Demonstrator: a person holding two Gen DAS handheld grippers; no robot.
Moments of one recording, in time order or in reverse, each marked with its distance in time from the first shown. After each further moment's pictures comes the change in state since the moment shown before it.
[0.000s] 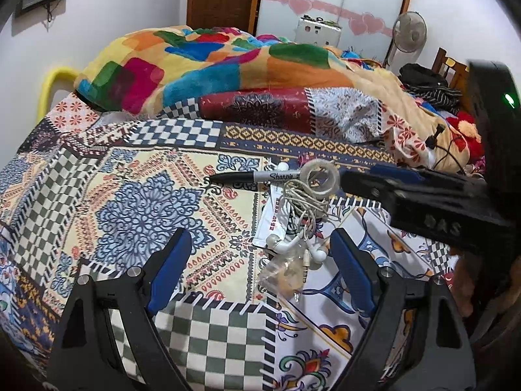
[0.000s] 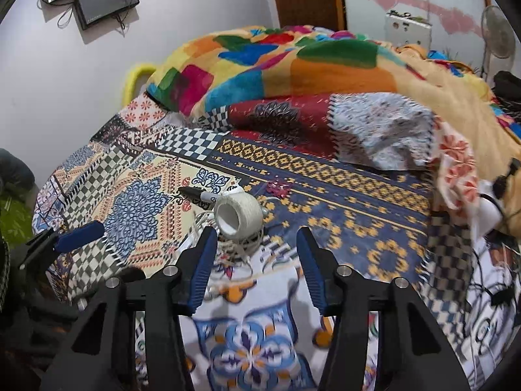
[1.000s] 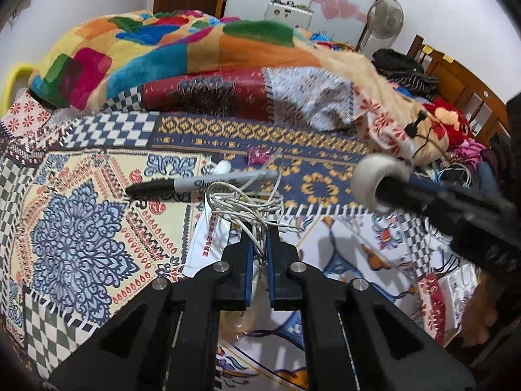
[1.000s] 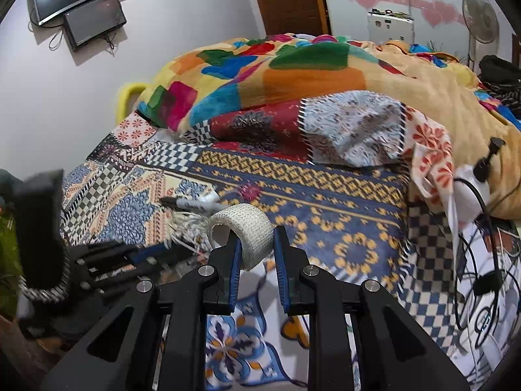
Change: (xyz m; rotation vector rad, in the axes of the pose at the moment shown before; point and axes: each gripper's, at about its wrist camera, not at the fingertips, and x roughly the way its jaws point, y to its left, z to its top) left arm 0.045 -0.032 0.020 0.033 0.058 -0.135; right arm -0.031 -0.032 -0.014 0.073 -0.057 -0.027
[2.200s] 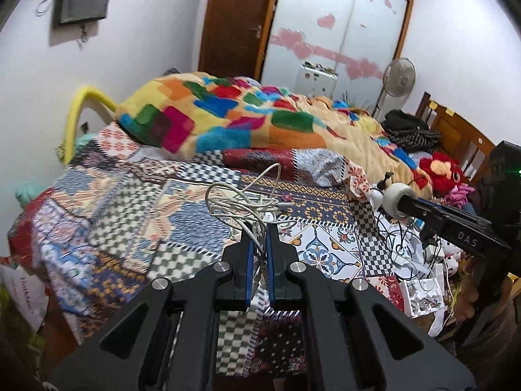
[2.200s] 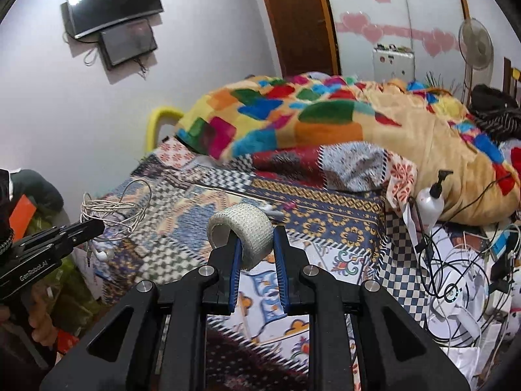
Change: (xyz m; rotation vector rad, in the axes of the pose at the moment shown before) left arm -0.271 0.004 -0.049 -0.098 -0.235 0.141; right arm -0.157 0.077 -0.014 -0.059 -0.136 0.045
